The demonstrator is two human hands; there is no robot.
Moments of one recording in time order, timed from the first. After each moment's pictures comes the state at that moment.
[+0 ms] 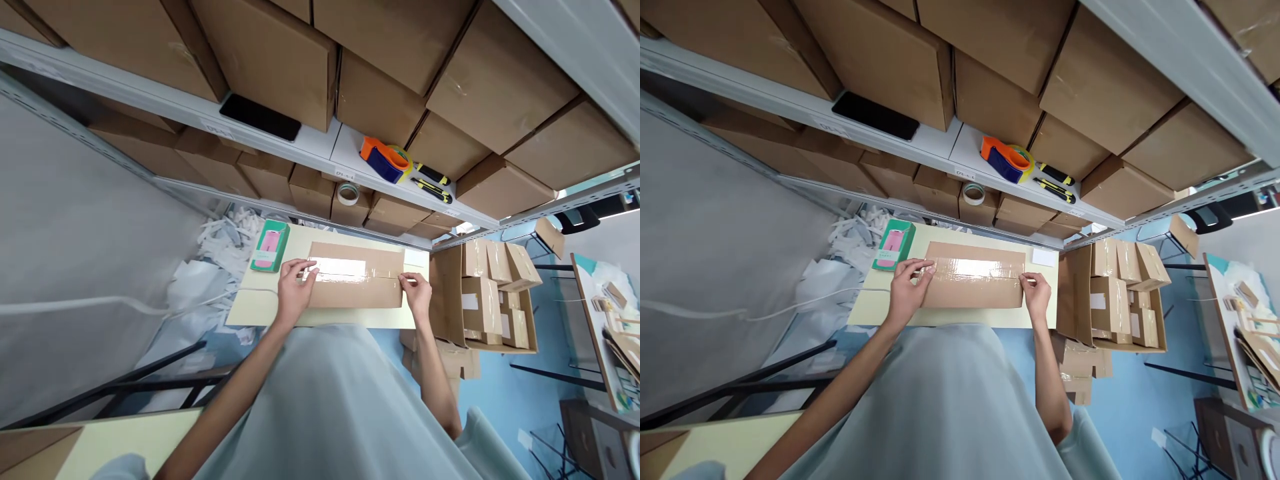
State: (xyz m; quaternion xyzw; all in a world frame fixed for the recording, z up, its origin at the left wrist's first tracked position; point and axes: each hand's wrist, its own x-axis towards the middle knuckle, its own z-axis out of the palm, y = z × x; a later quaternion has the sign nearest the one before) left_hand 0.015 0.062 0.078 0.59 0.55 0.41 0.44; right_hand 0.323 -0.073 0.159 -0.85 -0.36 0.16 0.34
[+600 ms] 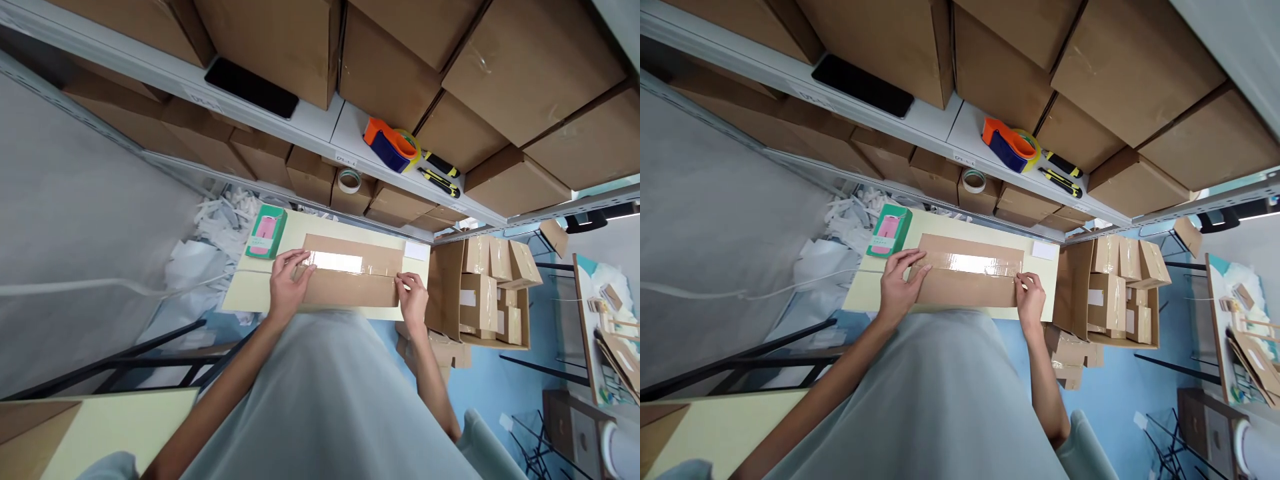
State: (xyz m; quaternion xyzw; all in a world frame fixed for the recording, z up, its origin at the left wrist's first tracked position) left_hand 0.015 0.049 0.082 0.64 0.52 0.43 0.37; right_hand 0.301 -0.087 0.171 -0.84 -0.45 0.14 0.26
